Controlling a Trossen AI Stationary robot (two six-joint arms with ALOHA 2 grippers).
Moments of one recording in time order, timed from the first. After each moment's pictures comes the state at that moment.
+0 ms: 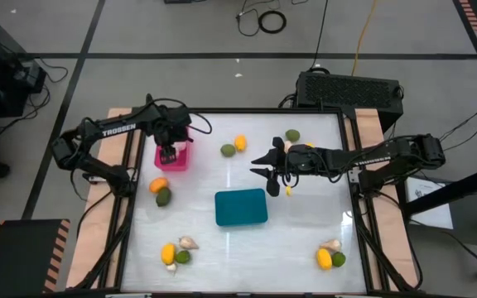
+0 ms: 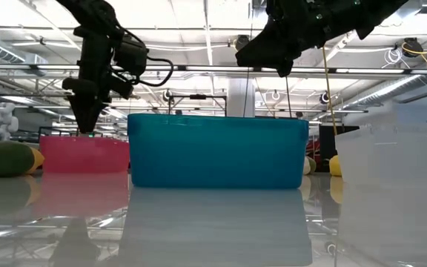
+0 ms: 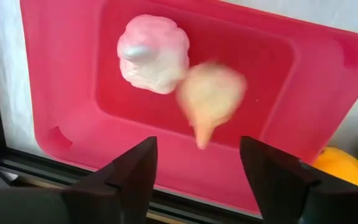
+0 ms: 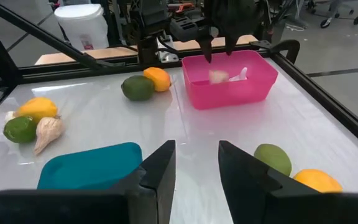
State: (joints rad) left arm 0.63 1.41 1.00 -1.15 -0.11 0.37; right arm -0.01 1.35 0.78 0.24 0.11 0.12
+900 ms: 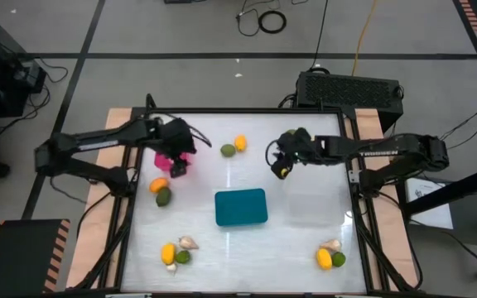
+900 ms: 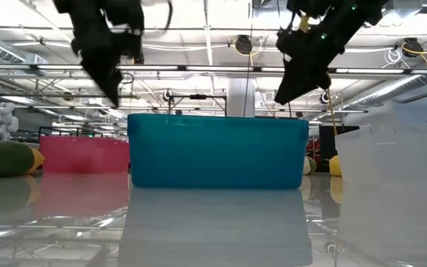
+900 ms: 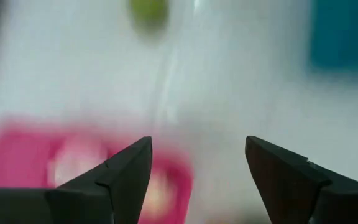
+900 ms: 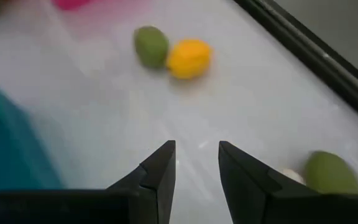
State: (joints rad) left arm 0.33 1.16 0.94 -0.85 0.05 0.11; right arm -0.16 1.31 0.91 -0.44 0.31 0.36
